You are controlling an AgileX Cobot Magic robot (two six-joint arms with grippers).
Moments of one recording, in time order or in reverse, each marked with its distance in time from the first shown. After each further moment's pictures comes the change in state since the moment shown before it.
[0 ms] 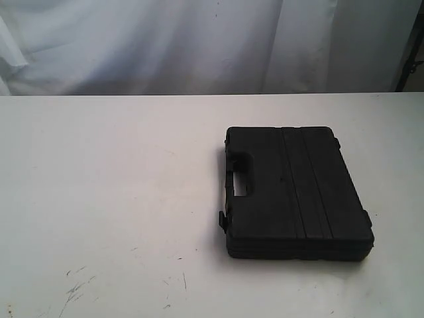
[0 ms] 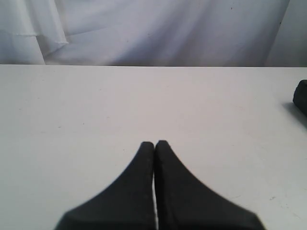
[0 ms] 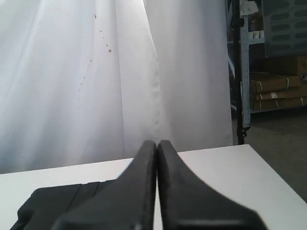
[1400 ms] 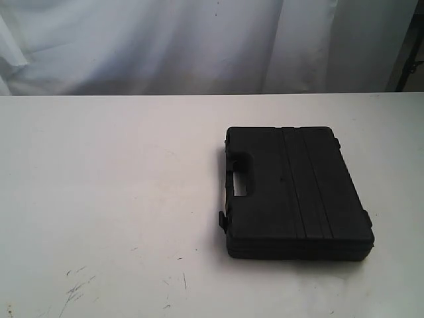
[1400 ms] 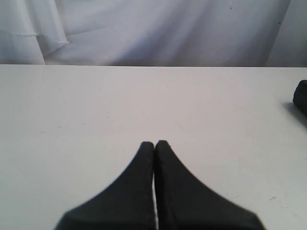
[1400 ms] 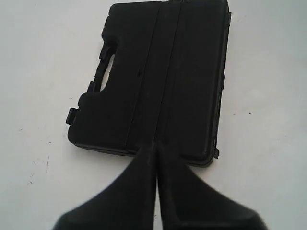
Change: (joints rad) left arm 0.000 0.000 0.000 0.000 0.000 0.000; right arm 0.000 0.843 -0.714 0.324 0.870 -0.266
